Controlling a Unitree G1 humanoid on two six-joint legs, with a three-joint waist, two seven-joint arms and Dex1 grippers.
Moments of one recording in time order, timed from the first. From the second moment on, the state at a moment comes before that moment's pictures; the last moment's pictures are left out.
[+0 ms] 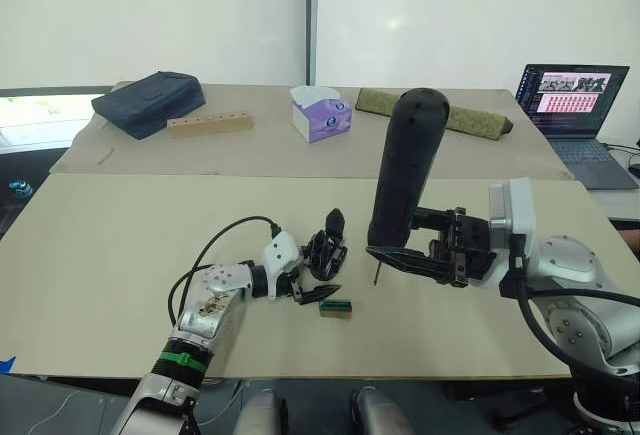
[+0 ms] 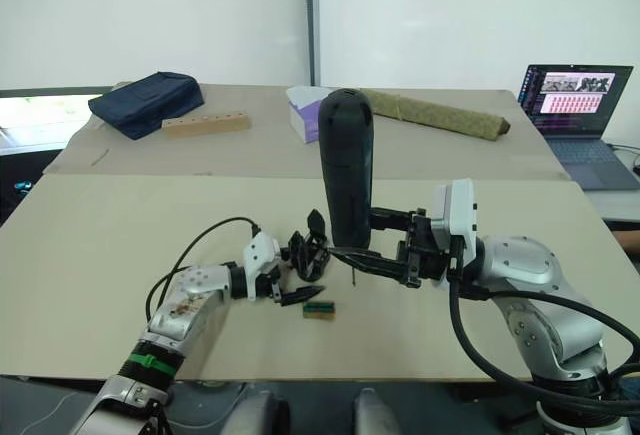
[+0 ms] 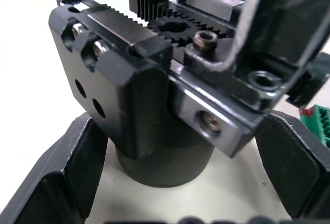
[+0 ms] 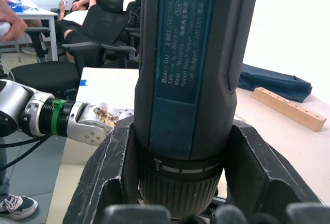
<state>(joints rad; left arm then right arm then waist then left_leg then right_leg) -0.37 0.33 -0.20 0.24 -0.16 0.07 -0.98 -0.26 -0.67 -0.09 -0.54 0.76 0.40 0.95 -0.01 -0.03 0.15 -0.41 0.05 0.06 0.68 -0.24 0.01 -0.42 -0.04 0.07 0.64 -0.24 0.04</state>
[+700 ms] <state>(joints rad) -0.37 0.35 -0.20 0.27 -0.16 0.02 -1.00 -0.25 -0.67 -0.09 -0.54 0.75 0.39 0.96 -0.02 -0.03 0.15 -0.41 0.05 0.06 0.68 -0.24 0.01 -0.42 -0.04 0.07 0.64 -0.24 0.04</state>
